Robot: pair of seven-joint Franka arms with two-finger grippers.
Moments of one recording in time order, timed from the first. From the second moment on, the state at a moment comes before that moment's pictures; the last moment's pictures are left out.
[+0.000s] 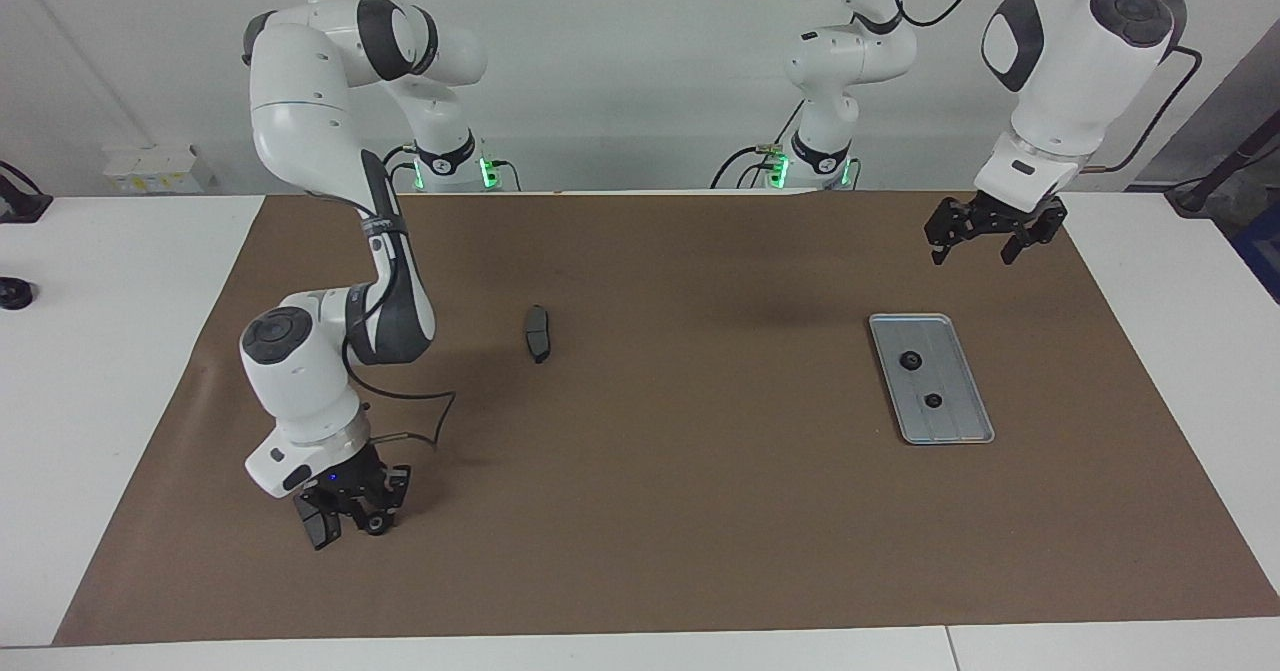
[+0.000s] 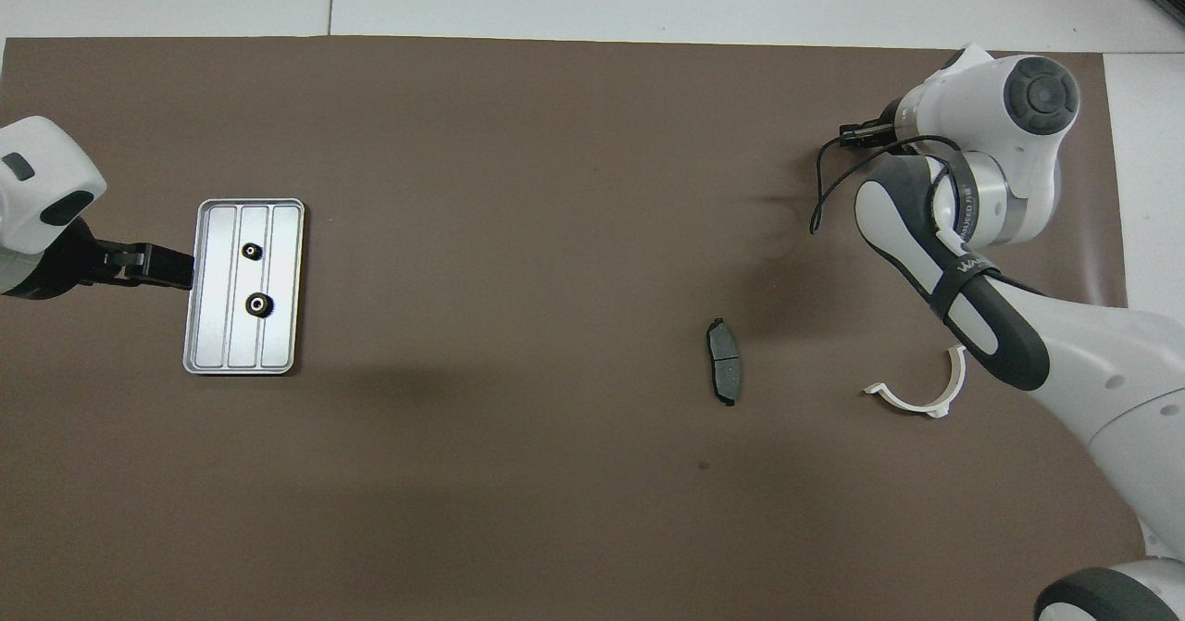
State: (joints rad) left arm 0.09 -0.07 -0.14 -1.85 0.03 1.79 0.05; right arm -0.10 0.71 0.19 -1.46 -0.16 2.44 0.00
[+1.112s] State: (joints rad) left arm -0.10 0.08 -0.15 -1.84 -0.01 2.08 -0.42; right arm 0.42 0.68 0.19 -1.45 -0.16 2.57 0.27
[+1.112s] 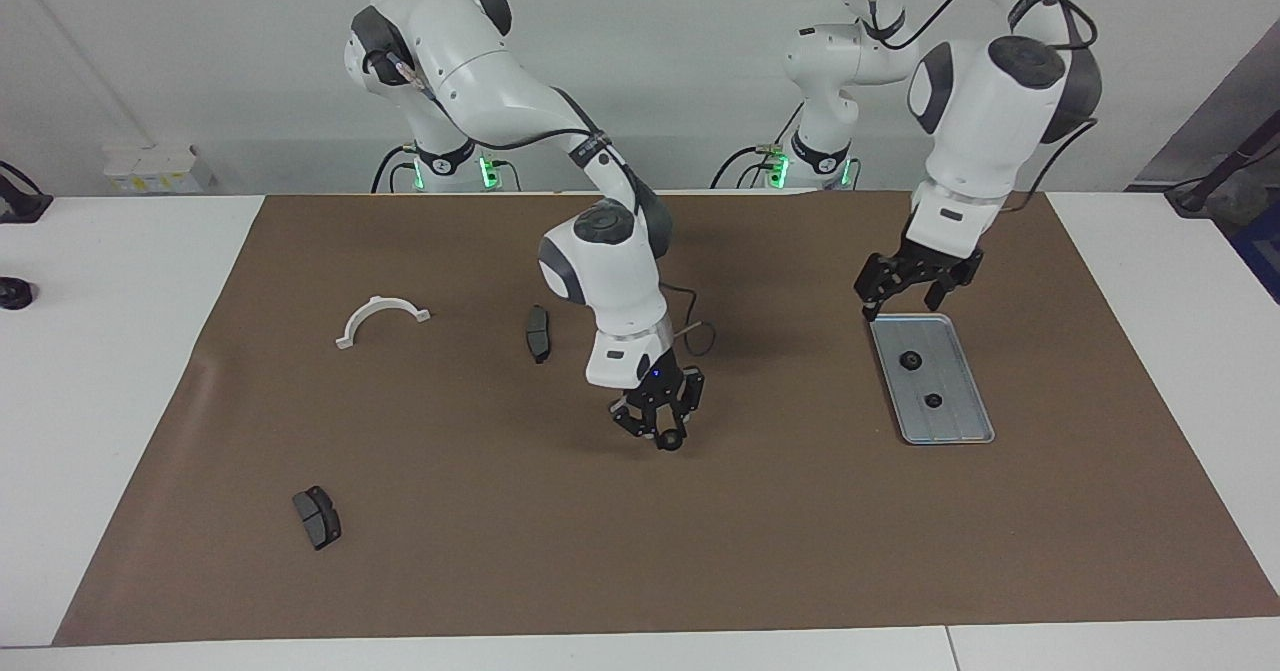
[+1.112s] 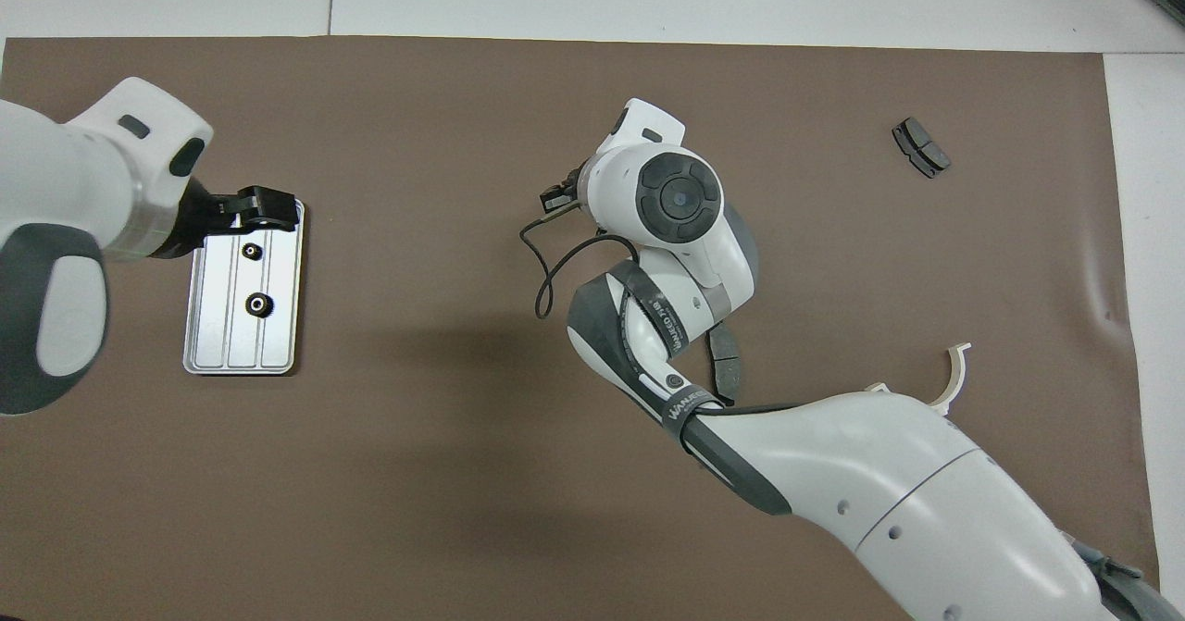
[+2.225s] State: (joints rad) left arm -0.30 0.46 -0.14 -1.65 0.16 2.21 -1.03; right arm 0.42 0.44 0.16 -1.44 -0.16 2.24 0.49
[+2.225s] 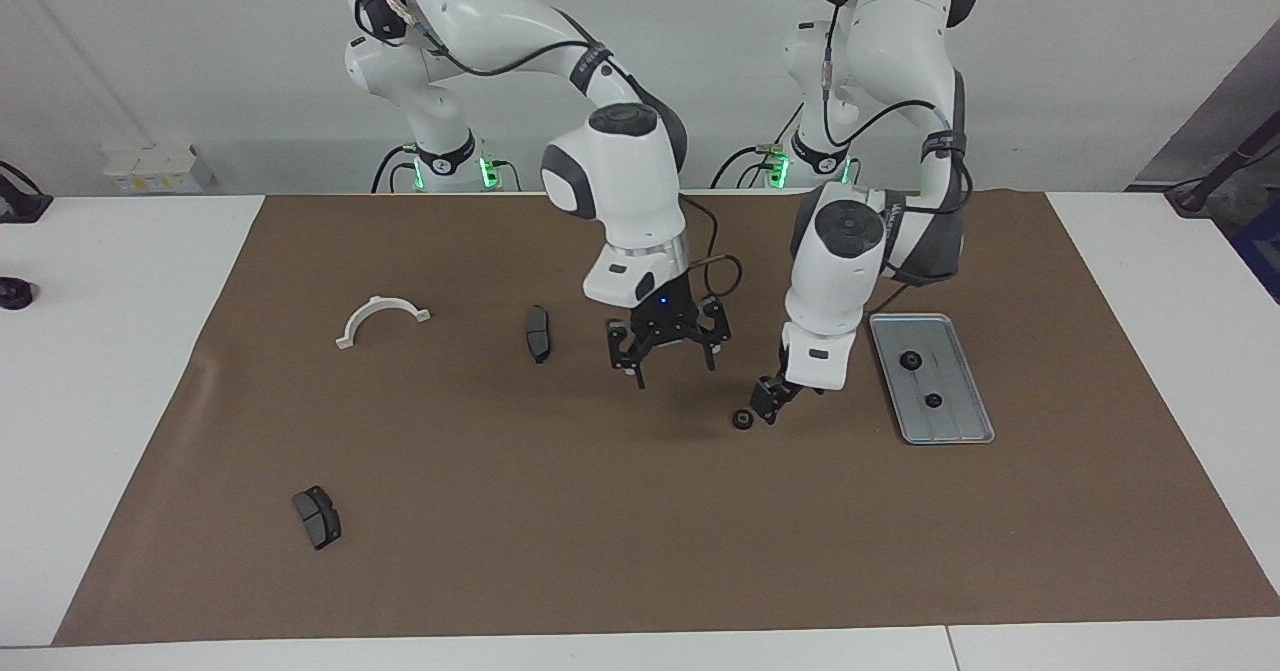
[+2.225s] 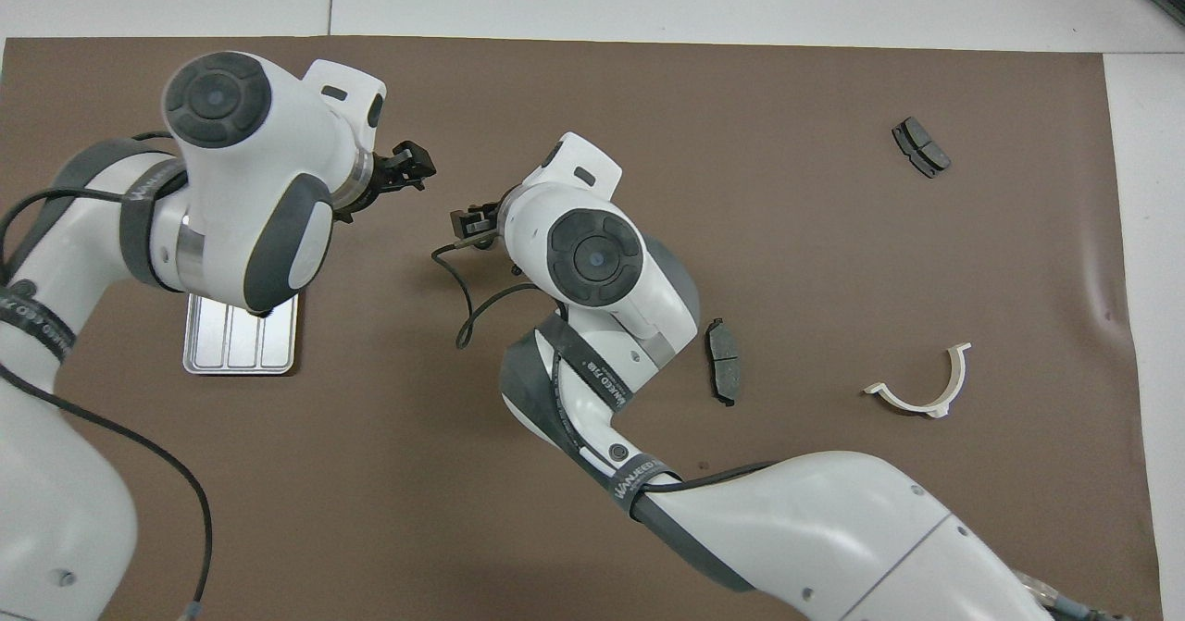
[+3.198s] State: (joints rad) left arm -0.35 0.49 -0.14 -1.77 0.19 2.37 -1.16; right arm -0.03 0.11 0.16 -1.50 0.05 1.69 0.19
